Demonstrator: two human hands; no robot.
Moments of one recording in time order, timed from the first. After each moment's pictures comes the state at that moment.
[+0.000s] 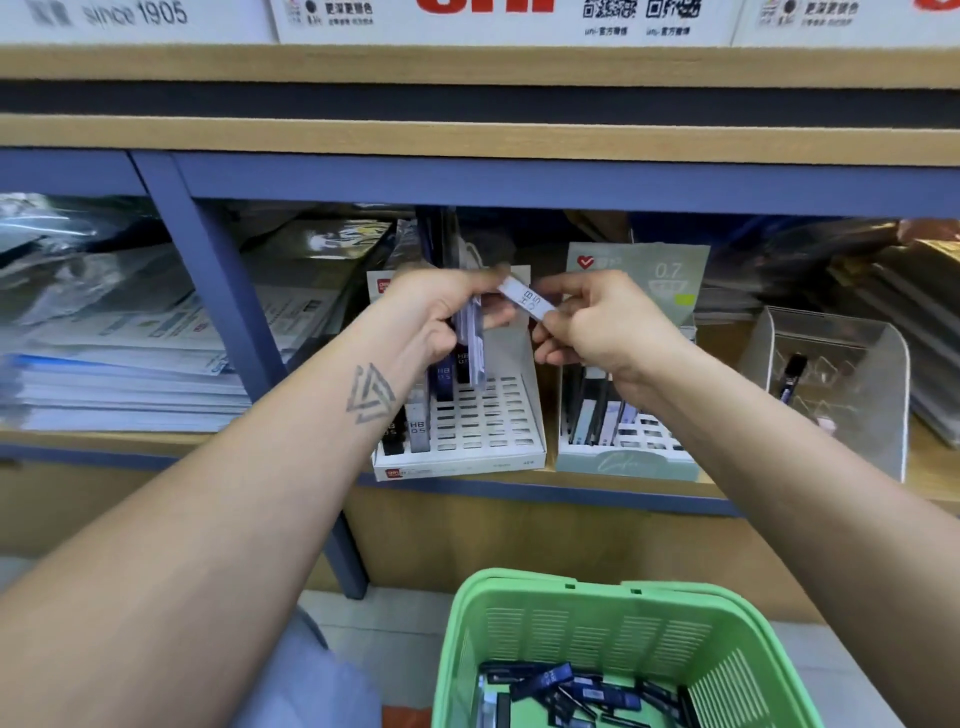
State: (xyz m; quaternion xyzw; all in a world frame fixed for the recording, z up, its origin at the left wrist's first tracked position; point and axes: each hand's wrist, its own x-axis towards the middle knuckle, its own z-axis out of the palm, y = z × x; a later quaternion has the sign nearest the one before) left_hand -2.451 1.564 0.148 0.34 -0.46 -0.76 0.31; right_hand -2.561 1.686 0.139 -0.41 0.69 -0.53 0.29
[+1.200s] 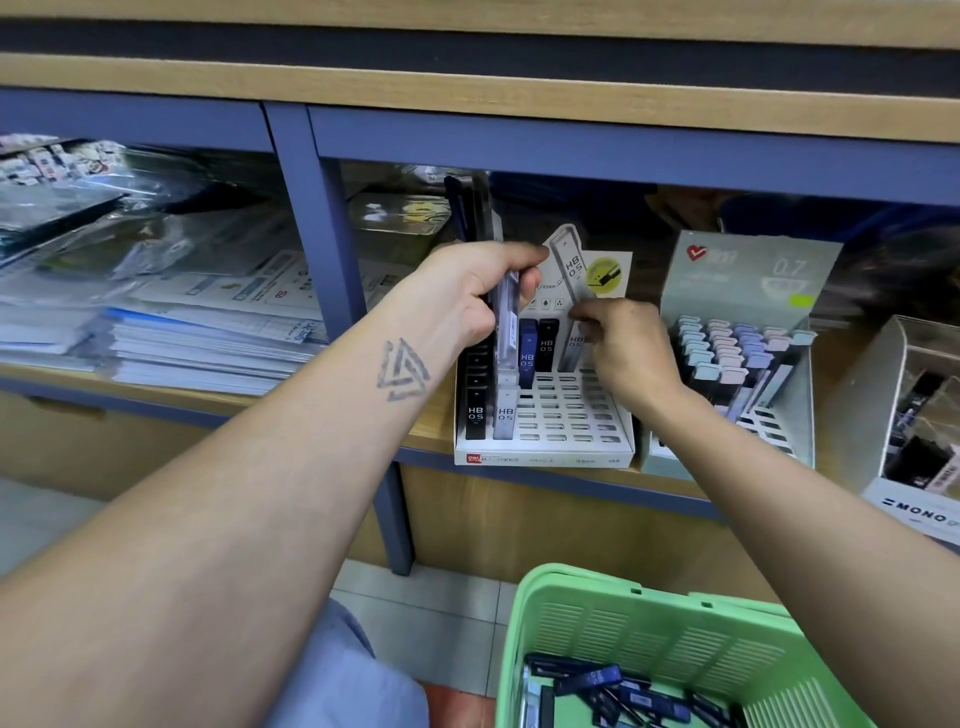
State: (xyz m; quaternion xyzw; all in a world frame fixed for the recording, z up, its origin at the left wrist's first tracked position) left_hand -2.402 1.521 0.143 0.37 -0.39 -0.77 0.33; right_hand -2.550 1.604 0.064 -0.55 0.76 -0.33 -0.05
